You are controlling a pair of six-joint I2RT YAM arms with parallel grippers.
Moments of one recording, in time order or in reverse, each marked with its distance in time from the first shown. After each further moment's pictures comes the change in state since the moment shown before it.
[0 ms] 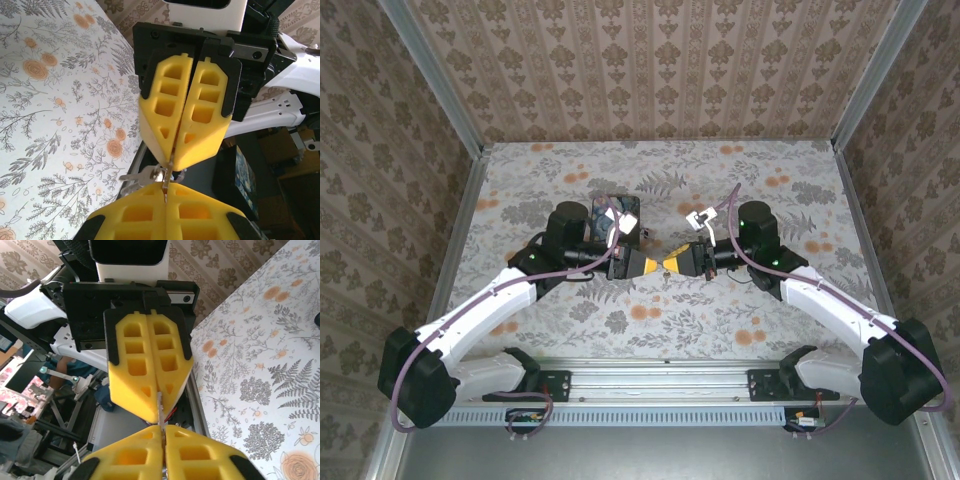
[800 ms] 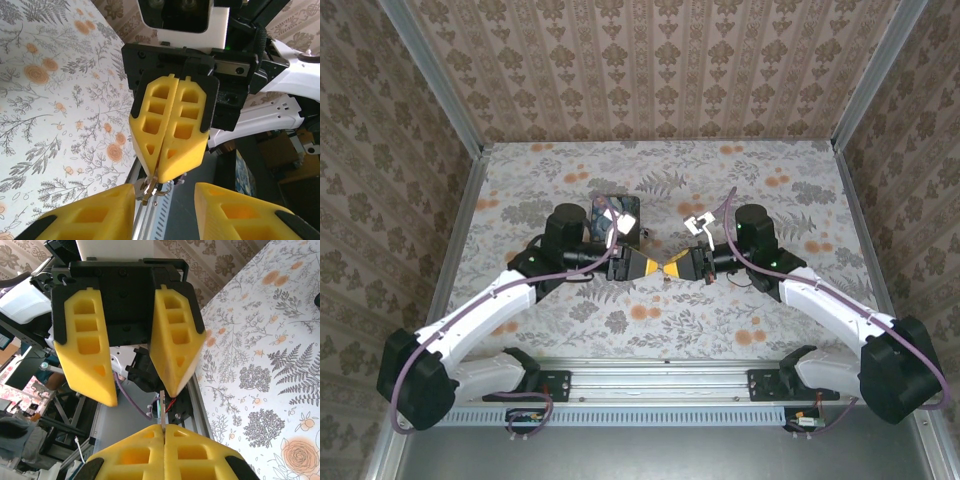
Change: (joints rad) left arm 0.003 -0.008 -0.024 0.047 -0.006 -0.023; right arm 0.006 0.008 -0.017 -0.036 -0.003 -0.025
